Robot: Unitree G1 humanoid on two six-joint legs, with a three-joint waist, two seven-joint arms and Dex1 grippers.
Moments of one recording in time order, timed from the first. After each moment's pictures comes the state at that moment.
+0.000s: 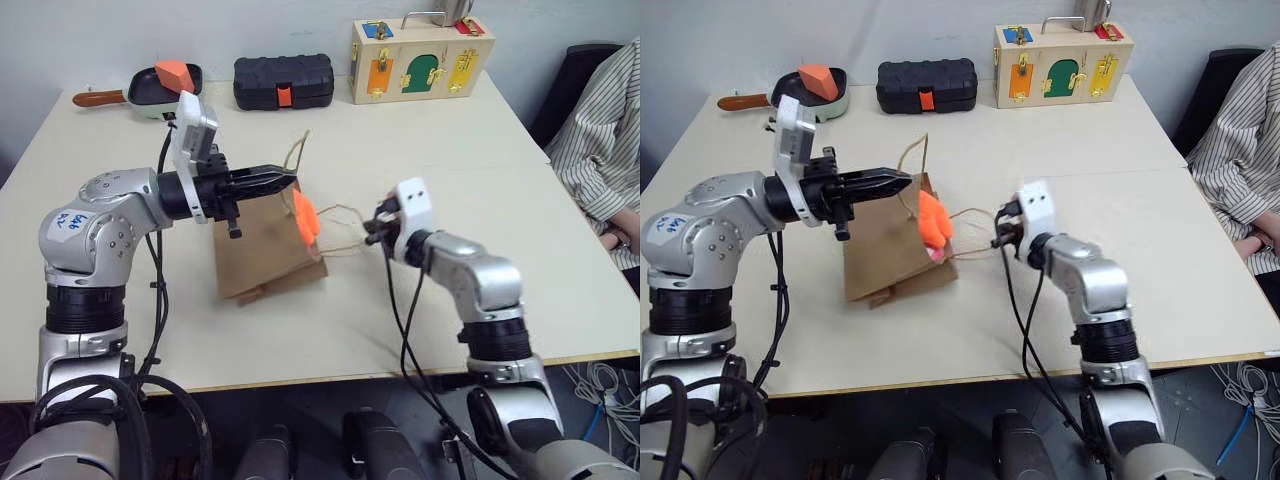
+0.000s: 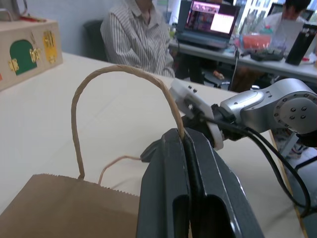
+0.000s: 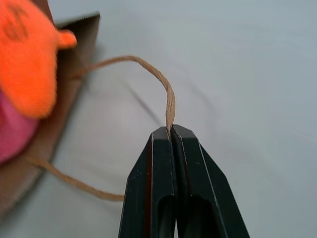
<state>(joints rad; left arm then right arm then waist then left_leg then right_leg) -0.85 0.62 0.12 0.01 -0.66 0.79 -0.93 -0.73 -0.27 -0.10 -0.05 0.30 0.98 0.38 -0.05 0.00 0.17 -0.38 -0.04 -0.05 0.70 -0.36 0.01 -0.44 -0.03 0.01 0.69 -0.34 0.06</state>
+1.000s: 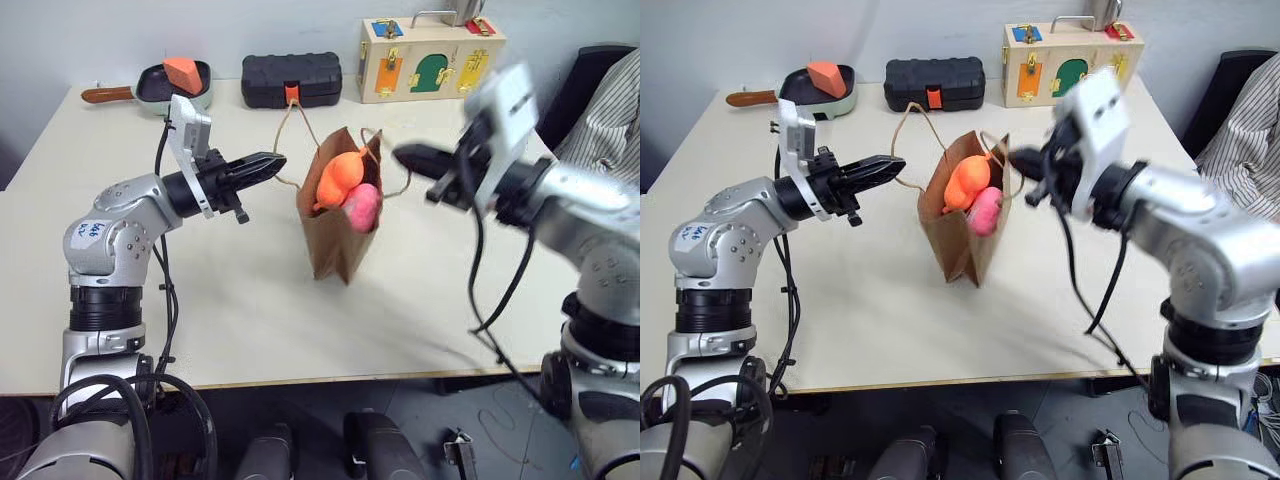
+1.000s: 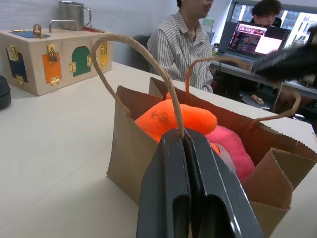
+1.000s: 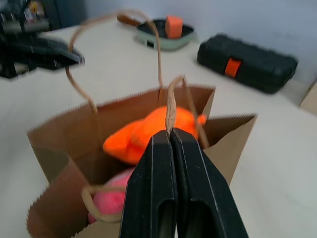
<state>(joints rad) -0.80 0.55 0.15 0.09 -0.60 0.67 -0.83 -0.75 -0.58 -0.11 -0.47 0.61 1.13 0.46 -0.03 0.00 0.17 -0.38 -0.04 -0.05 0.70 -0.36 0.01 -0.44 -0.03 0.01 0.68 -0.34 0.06</state>
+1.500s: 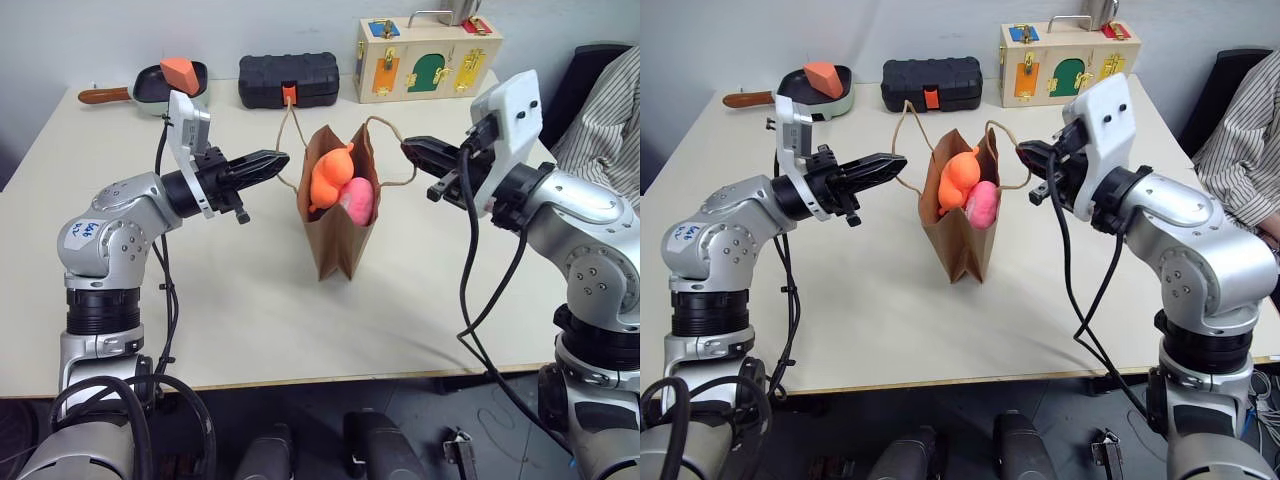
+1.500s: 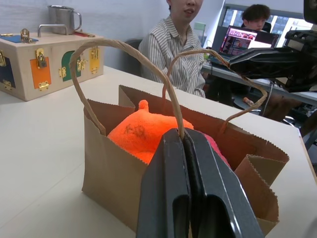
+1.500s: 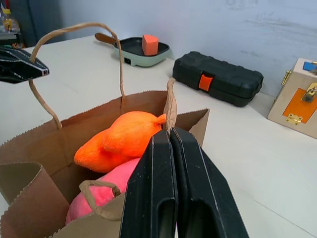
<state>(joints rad) -0.80 0.55 0.16 0.02 -0.64 0.73 -0.82 -0.76 -0.57 -0.17 -0.45 0.59 1.02 0.44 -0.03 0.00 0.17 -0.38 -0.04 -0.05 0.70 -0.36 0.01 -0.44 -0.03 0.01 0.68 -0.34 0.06</state>
